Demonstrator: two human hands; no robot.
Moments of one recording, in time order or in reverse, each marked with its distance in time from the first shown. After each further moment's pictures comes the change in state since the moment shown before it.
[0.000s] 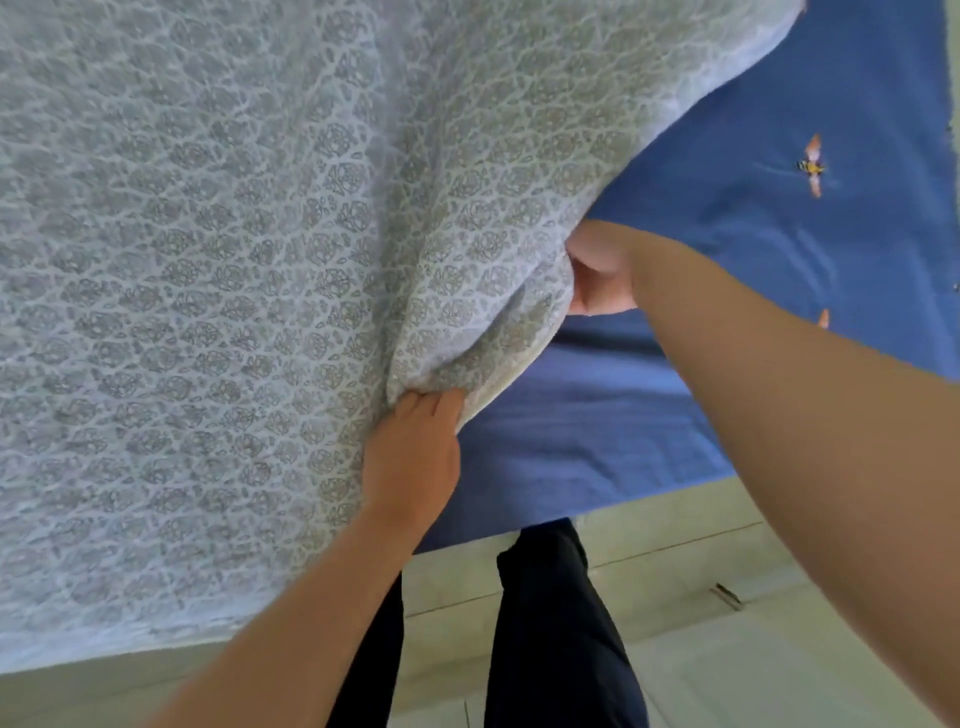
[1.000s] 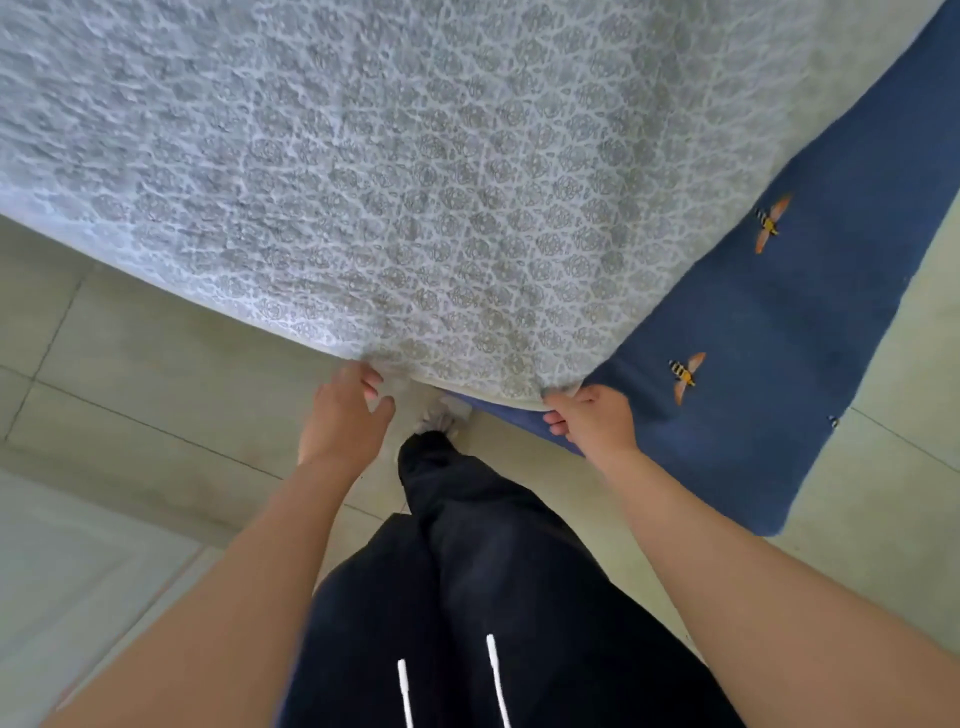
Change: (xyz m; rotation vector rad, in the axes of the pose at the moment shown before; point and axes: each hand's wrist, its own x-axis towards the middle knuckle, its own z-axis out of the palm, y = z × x) left_hand -0.096 0.213 0.124 -0.704 0.017 -0.995; right_hand -0.083 0.218 -0.195 -0.617 0.373 -0.156
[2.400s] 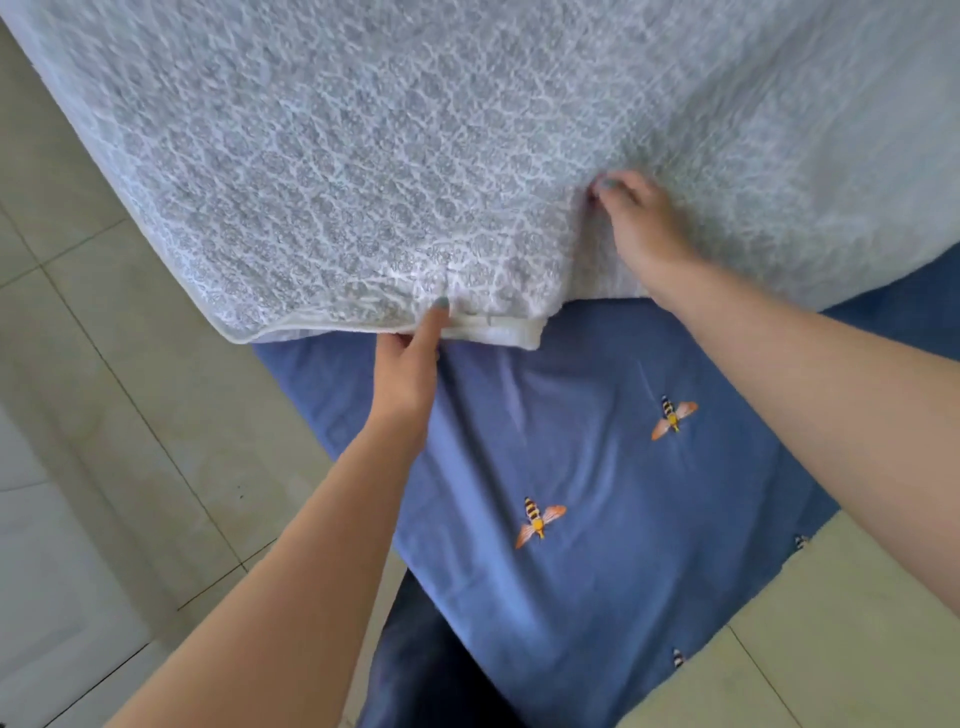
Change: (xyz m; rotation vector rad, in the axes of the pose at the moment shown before) left_hand 0.005 0.231 0.086 -1.349 0.524 -0.044; right_hand 0.099 -0.269 -0.130 -0.386 -0.203 -0.969
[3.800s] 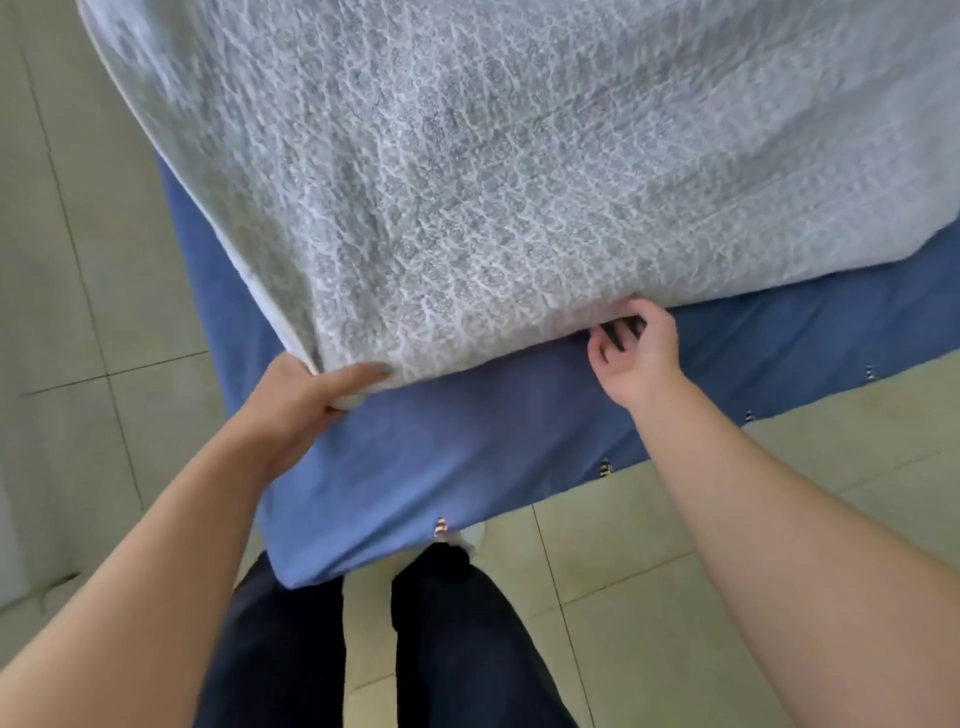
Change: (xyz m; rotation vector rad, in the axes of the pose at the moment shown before) left_hand -0.192 -0.129 0.057 -0.049 -0.038 -0.179; right_hand -0.100 0.201 -0.140 0.888 -0.021 0.658
